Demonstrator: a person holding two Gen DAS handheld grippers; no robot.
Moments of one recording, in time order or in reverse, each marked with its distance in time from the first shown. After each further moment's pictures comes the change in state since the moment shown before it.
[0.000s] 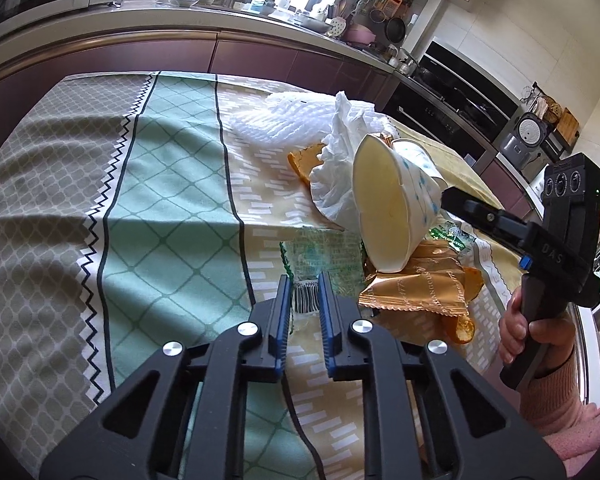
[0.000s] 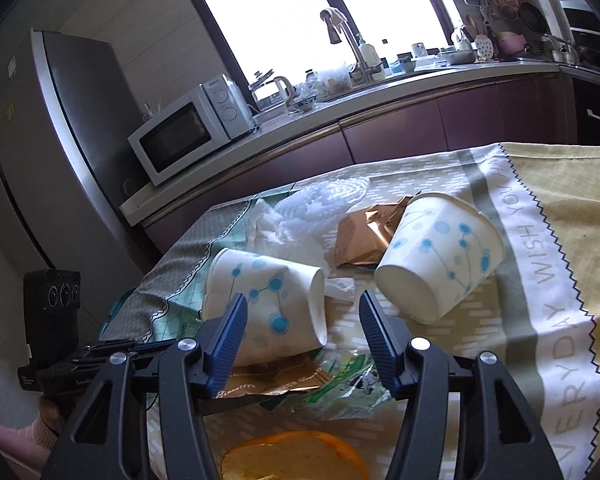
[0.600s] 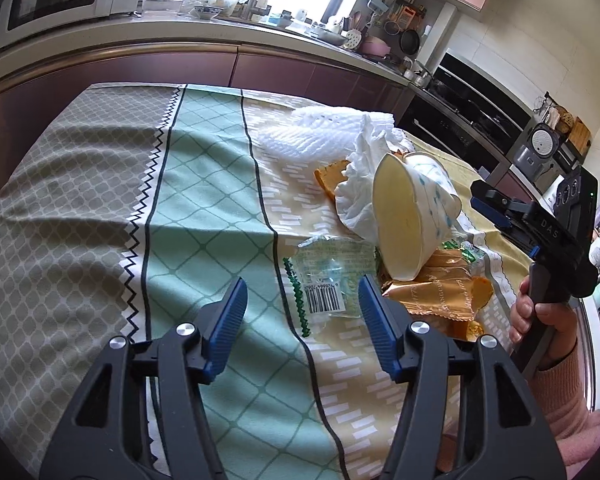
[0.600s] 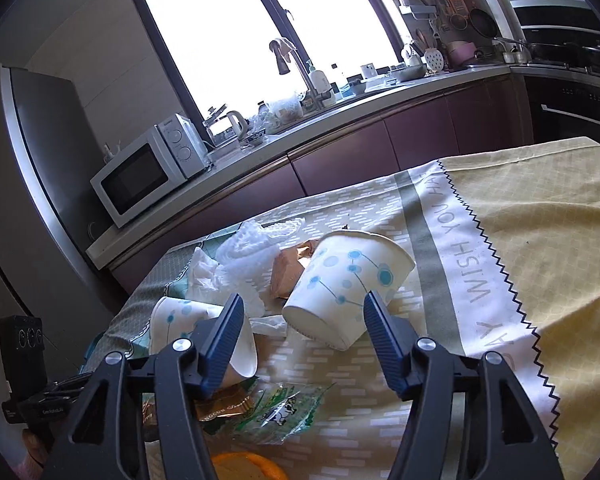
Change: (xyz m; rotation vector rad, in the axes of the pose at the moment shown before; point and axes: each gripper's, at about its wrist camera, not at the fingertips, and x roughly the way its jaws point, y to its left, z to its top) left arm -0.022 0.010 0.000 -0.021 -0.040 0.044; right arm -0.029 -0.042 0.013 0.114 -0.147 -0.131
